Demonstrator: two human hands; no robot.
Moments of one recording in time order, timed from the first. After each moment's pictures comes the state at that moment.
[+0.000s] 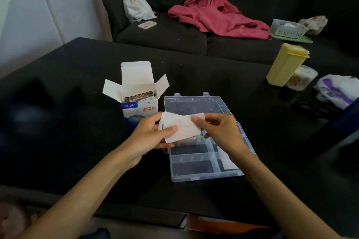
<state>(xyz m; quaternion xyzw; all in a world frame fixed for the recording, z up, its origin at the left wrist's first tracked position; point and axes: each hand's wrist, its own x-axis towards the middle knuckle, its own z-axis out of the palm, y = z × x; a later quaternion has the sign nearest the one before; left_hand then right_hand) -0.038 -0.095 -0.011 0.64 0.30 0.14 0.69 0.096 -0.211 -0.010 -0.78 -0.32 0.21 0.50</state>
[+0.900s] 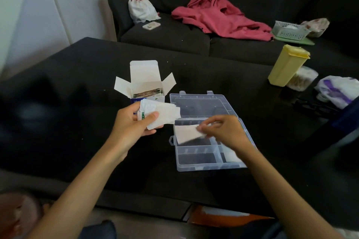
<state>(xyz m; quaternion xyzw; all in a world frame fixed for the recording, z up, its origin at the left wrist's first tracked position) -0.075 -0.083 -0.001 0.63 0.36 0.28 0.62 0.099 -0.217 -0.015 -0.82 -0.31 0.22 0.43</state>
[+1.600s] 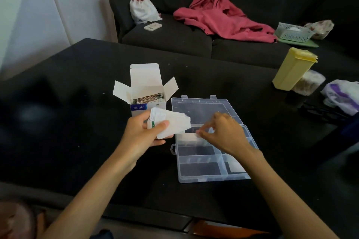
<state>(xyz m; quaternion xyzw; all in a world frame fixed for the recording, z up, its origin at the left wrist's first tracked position) -0.058 -0.084 -0.010 0.62 0.36 0.25 0.65 0.123 -0.193 -0.034 -0.86 -0.48 0.00 0.17</state>
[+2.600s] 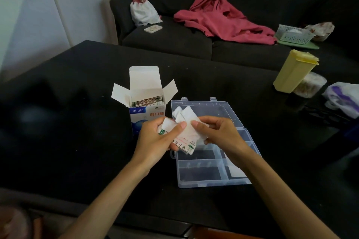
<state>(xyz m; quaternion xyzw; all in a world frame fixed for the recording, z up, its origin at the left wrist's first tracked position) -0.037 -0.101 -0.018 0.68 0.33 0.27 0.59 0.101 -0.195 -0.012 -0.70 -0.34 0.33 0.54</state>
